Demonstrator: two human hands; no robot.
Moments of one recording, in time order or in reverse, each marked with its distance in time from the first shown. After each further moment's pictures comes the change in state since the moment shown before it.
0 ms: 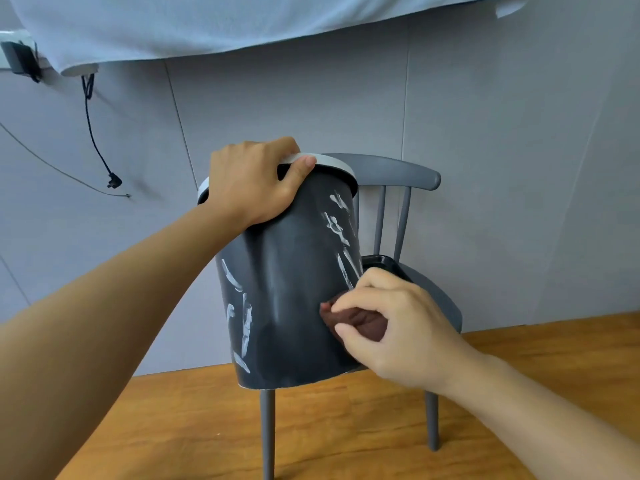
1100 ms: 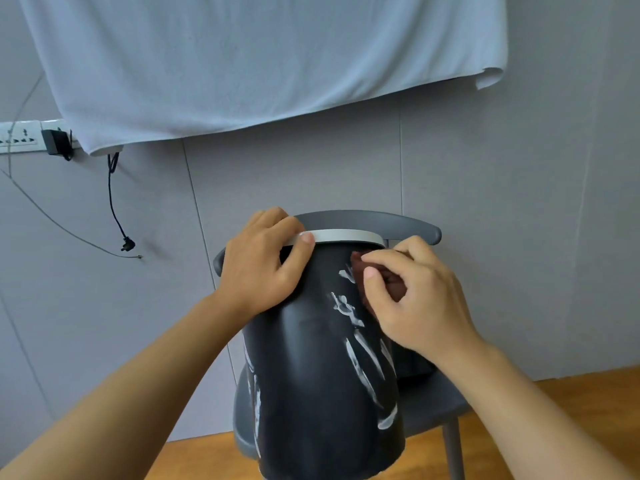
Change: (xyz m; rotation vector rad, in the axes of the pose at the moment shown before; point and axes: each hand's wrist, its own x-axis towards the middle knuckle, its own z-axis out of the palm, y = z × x) left_hand -0.017 0.020 -0.014 -0.345 0.028 0.007; right_hand 0.080 0.028 -0.032 -0.205 0.549 0.016
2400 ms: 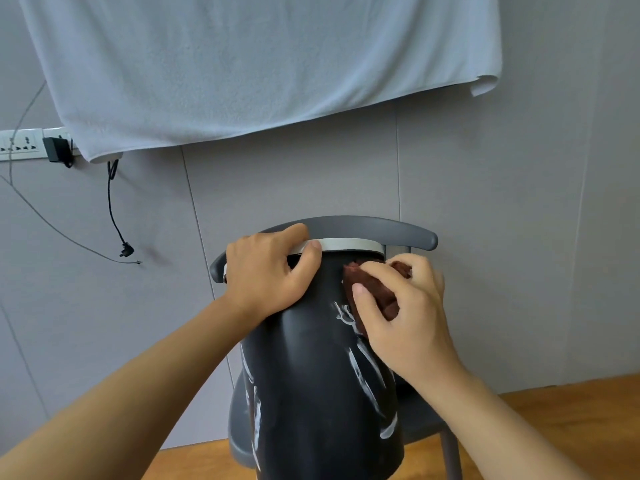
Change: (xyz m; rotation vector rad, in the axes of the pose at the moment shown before) left_hand 0.005 0.018 0.007 0.158 0.051 -0.027; right_hand -0.019 -0.002 0.014 0.047 0.038 0.110
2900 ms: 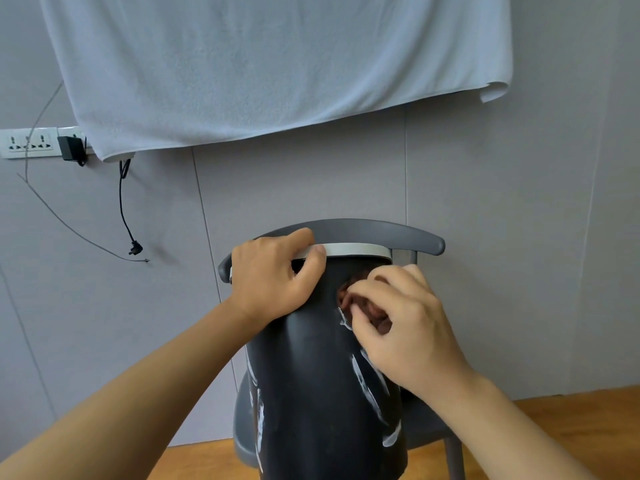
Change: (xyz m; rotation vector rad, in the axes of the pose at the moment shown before) left_hand -0.005 -0.005 -0.006 -0.025 0.017 0.011; right_hand 0.002 -0.013 -0.009 -0.084 -0.092 -0.318
